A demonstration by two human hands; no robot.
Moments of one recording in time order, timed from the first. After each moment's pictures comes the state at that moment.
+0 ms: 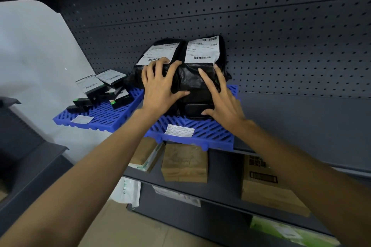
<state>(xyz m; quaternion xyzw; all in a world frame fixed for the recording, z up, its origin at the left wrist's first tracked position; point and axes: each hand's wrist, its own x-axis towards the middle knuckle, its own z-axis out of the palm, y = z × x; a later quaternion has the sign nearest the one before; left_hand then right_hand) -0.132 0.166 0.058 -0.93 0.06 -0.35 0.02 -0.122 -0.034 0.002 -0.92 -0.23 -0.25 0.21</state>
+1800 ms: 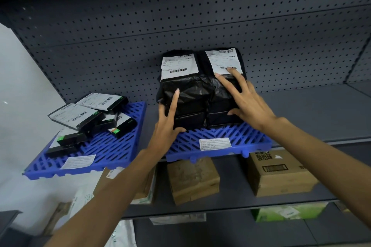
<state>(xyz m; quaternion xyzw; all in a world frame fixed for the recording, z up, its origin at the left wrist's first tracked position) -0.092 0.281 -0.025 -0.90 0.25 -0.19 -0.31 -0.145 0.017 0.040 -0.96 -0.13 -0.25 0.09</state>
